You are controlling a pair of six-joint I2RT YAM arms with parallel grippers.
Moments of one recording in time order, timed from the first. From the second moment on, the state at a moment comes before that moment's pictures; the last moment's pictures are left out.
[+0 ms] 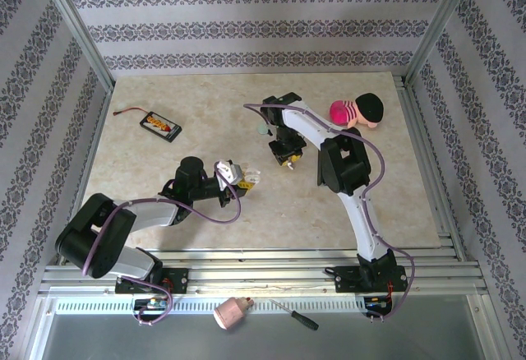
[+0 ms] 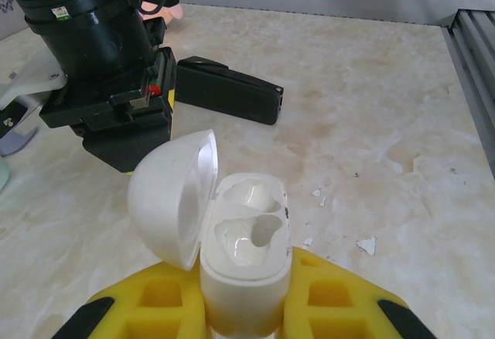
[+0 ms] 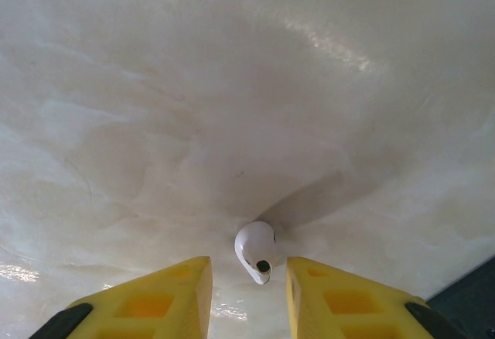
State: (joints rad) left arm -0.46 1.43 0.42 0.65 0.68 0.28; right arm 0.51 2.38 2.05 -1.38 0.03 0.13
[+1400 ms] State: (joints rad) left arm -0.45 1.53 0.42 0.84 0.68 0.21; right arm 0.49 2.00 1.67 -1.03 -0.14 0.15
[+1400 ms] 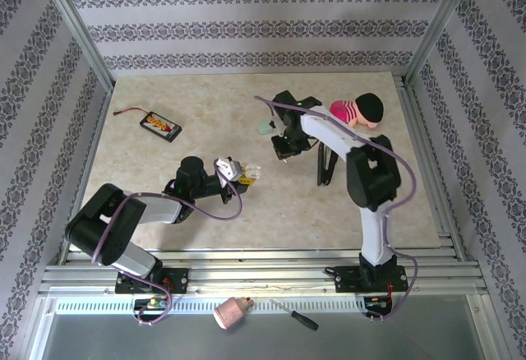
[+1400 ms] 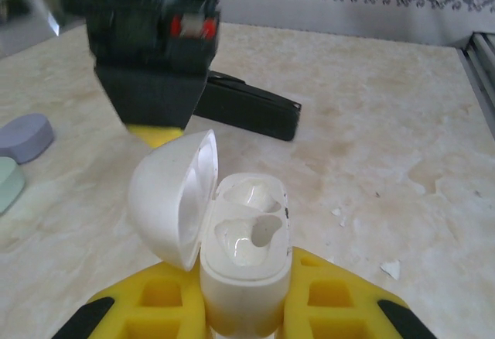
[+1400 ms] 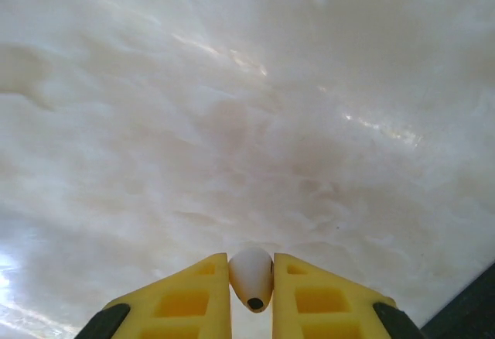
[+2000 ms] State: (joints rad) left arm -0.44 1.64 0.52 1.03 0.62 0.02; right arm 0.54 1.59 1.35 -0.52 -0.47 0.28
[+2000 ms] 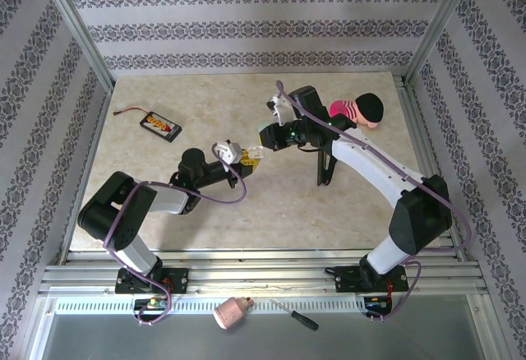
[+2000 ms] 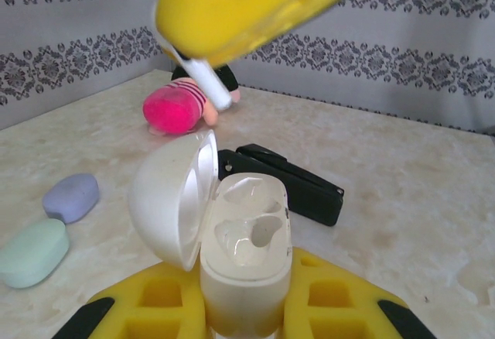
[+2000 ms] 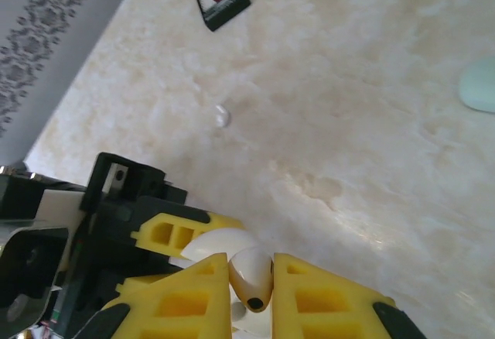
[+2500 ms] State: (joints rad) left arm -0.44 1.64 0.56 1.03 0.56 -0.11; right arm 0.54 1.57 1.26 -0.35 -0.54 0.35
